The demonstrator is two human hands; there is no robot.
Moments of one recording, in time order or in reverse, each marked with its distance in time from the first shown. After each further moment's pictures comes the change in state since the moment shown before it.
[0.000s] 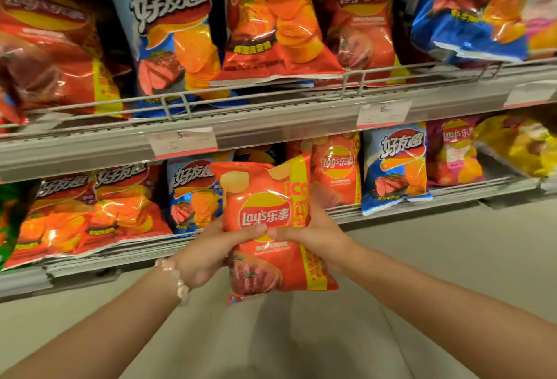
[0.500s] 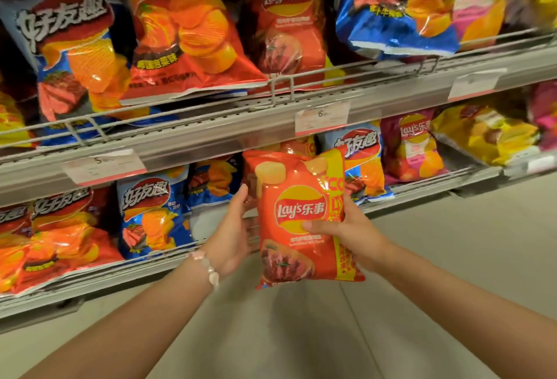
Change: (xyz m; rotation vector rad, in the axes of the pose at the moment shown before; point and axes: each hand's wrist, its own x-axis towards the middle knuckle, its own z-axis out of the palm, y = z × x) left_hand 0.077 0.010 0.097 -0.114 0.059 -0.066; right_hand -0.011 0.013 -0.129 0.126 0.139 -0.051
